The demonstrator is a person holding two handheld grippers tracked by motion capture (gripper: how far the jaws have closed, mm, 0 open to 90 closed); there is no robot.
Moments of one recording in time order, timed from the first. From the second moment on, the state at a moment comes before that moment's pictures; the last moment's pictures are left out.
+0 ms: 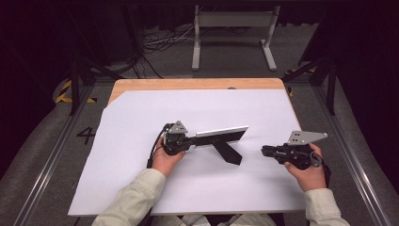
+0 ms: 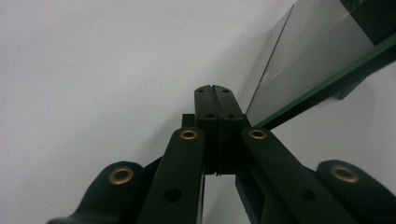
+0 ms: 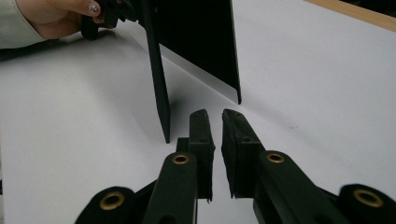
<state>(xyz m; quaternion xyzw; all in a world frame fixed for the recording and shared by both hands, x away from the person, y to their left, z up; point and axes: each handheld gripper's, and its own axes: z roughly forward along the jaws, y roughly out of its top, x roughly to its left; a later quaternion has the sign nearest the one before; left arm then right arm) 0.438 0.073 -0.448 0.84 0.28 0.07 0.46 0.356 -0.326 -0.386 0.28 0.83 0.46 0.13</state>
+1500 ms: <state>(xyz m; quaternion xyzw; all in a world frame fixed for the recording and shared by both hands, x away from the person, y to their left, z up) 0.415 0.064 -0.436 0.90 0.21 -0.02 0.38 0.361 -0.317 -0.376 0.27 0.84 0.45 0.12</state>
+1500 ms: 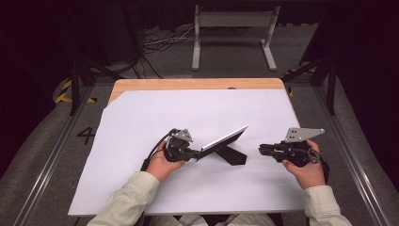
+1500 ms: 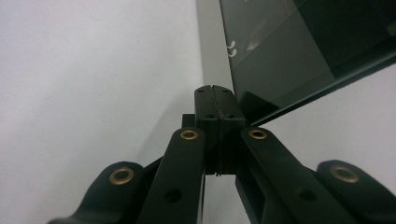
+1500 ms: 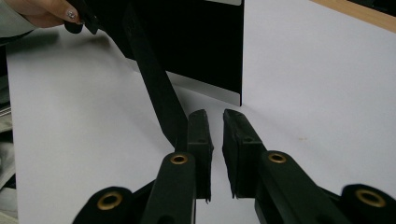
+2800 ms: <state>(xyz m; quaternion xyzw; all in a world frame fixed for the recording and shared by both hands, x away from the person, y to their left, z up) 0.384 0.028 -0.439 0.94 0.09 -0.06 0.33 0.356 -0.310 -0.369 0.25 0.86 0.43 0.12</state>
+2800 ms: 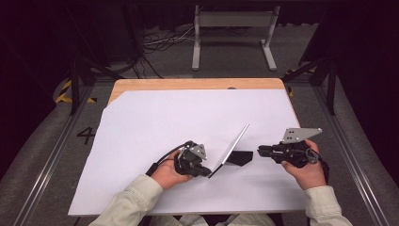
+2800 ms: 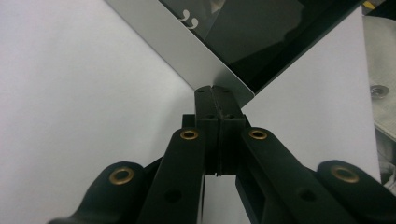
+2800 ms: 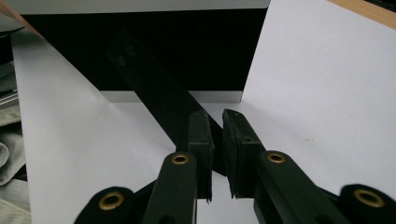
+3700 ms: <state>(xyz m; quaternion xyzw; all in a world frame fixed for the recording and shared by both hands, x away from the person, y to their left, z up) 0.371 -0.023 -0.437 0.94 0.01 -0.09 0.31 0.334 -0.335 -0.367 0.30 0.84 0.43 0.14</state>
